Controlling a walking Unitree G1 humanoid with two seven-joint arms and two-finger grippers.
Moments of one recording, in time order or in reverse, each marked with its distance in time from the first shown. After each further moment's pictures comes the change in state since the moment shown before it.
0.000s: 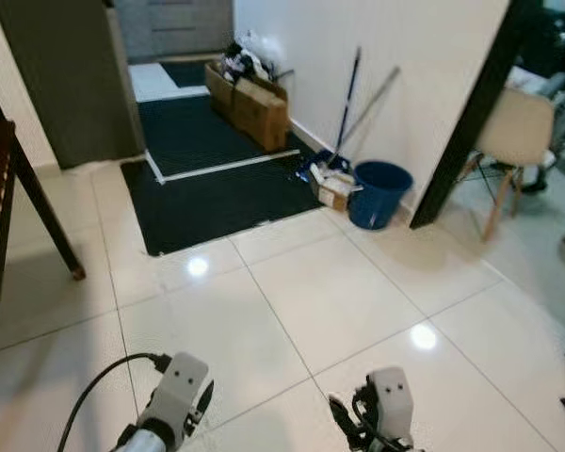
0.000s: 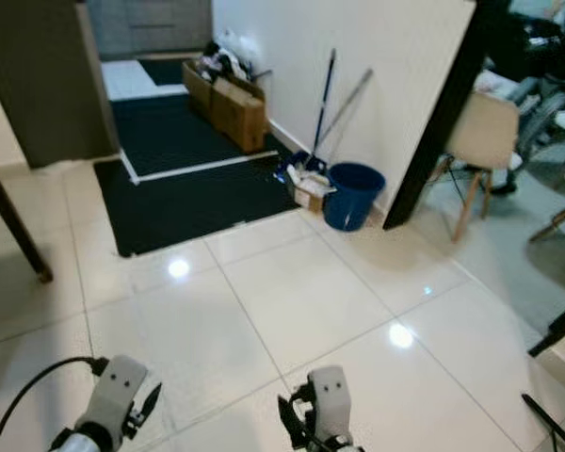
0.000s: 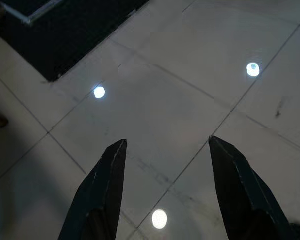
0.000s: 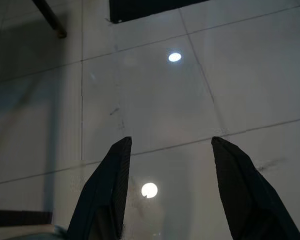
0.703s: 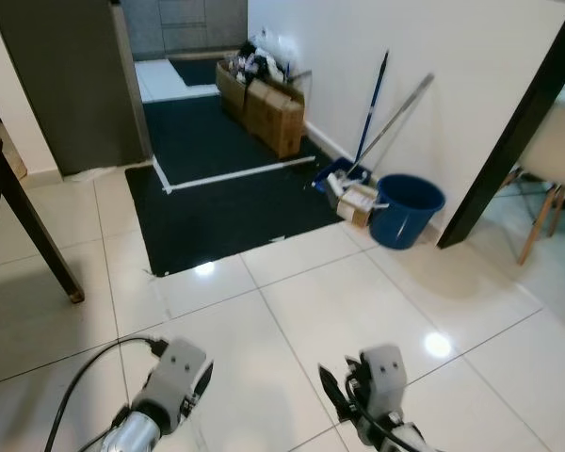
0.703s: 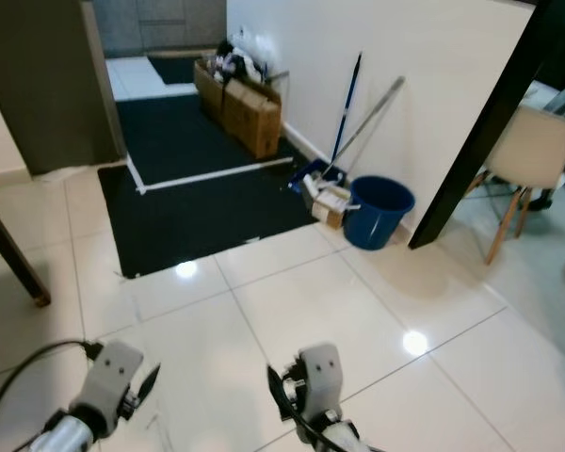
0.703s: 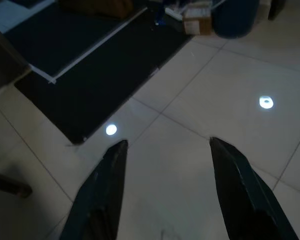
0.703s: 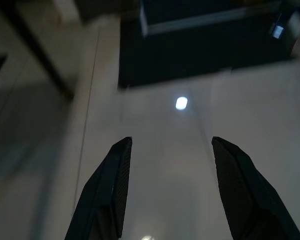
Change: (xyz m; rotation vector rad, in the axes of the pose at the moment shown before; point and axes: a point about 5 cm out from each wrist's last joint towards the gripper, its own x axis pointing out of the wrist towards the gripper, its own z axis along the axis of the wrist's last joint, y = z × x) left arm 0.003 0.016 0.061 0.025 -0.220 -0.005; right arm 0.009 0.002 0.072 -0.077 -0.266 -0.018
